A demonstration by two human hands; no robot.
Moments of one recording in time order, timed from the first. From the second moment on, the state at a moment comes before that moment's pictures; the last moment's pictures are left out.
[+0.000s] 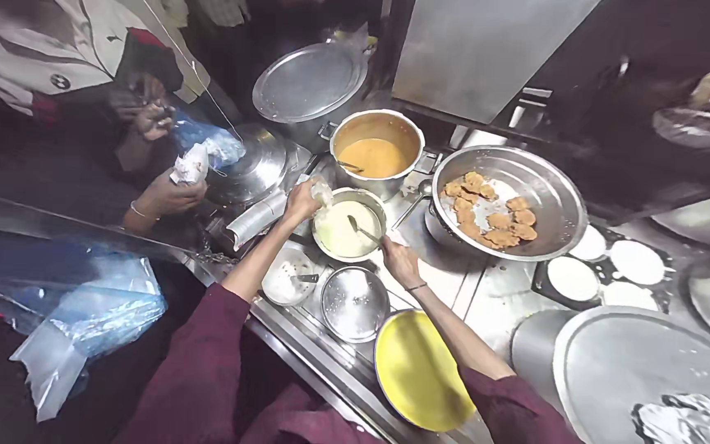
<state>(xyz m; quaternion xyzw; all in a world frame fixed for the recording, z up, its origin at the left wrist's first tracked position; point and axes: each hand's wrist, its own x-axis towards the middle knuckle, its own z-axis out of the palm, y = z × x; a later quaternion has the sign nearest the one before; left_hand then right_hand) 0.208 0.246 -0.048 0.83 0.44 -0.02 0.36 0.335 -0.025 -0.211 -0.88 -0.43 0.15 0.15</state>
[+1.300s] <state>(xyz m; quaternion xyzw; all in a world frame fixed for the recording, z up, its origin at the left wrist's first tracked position) 0.213 0.227 -0.051 0.82 0.40 0.01 0.41 0.317 -0.065 -0.202 -0.73 -0.09 0.31 0.60</state>
